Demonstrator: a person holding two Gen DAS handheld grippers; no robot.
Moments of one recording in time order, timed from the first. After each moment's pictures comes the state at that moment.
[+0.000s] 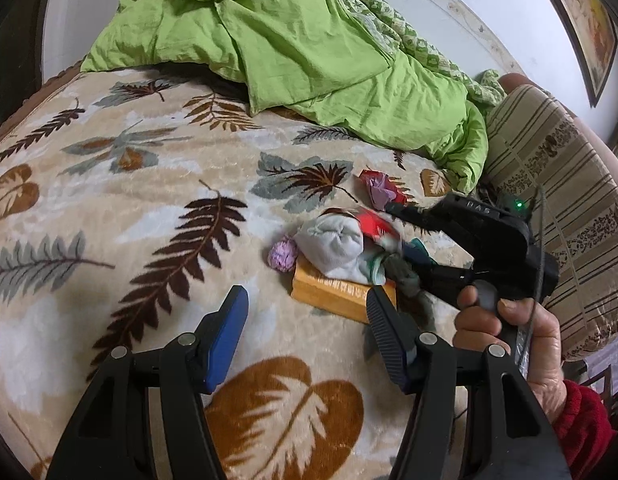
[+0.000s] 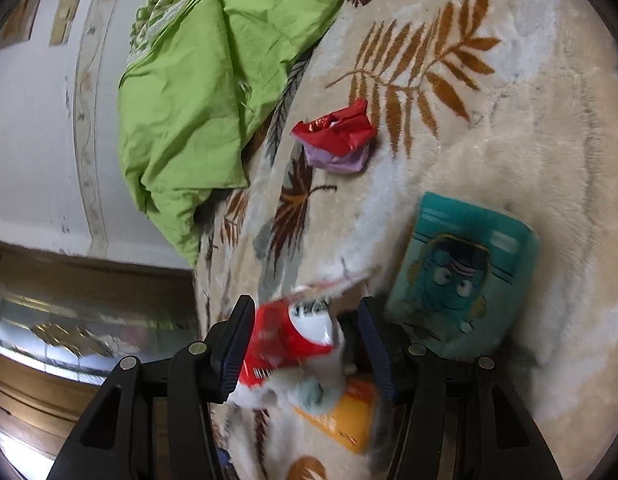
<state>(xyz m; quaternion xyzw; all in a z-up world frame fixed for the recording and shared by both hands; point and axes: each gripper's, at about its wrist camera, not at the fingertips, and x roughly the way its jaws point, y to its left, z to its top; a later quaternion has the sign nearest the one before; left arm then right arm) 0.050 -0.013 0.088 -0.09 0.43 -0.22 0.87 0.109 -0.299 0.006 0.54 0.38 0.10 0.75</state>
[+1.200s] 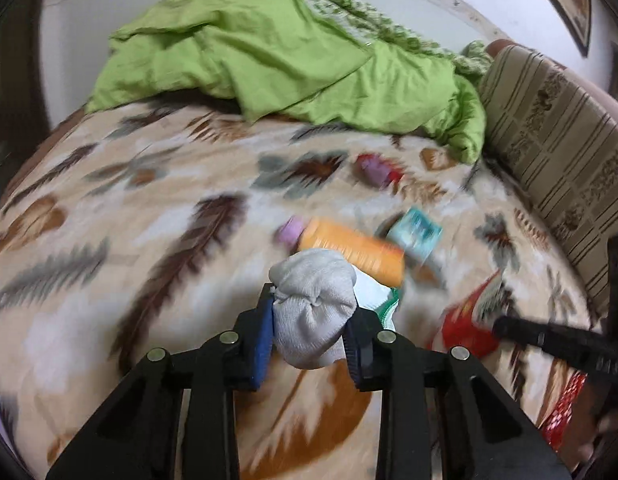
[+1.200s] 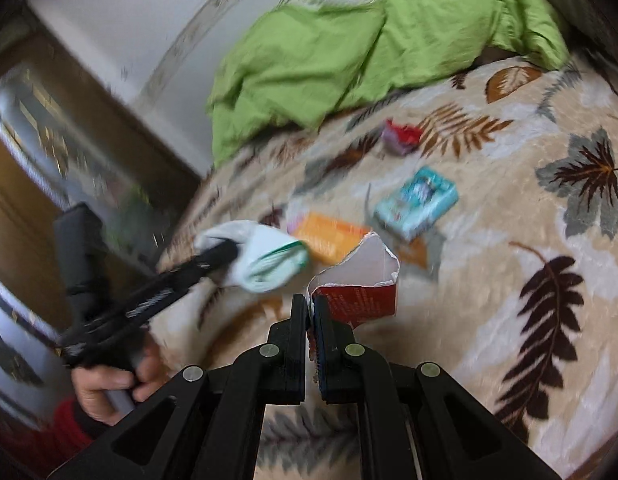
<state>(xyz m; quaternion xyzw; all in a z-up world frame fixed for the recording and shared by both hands) -0.010 -0.021 0.084 0.00 0.40 -0.19 0.90 -0.060 -0.263 0.073 0.24 0.39 0.17 0.87</state>
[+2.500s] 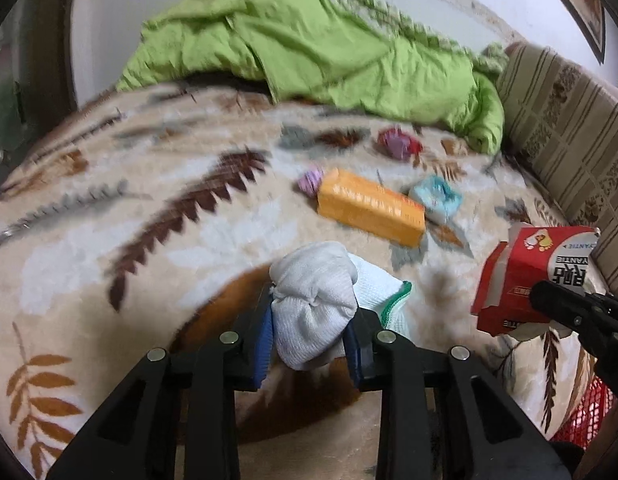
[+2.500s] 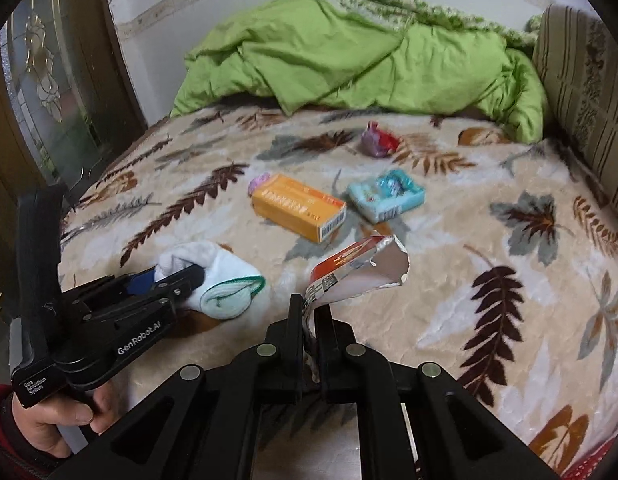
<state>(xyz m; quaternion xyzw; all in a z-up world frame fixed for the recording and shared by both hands) -0.044 -0.020 0.045 -0.01 0.37 -0.14 0.92 -0.098 -0.205 0.081 0.06 0.36 0.05 0.93</state>
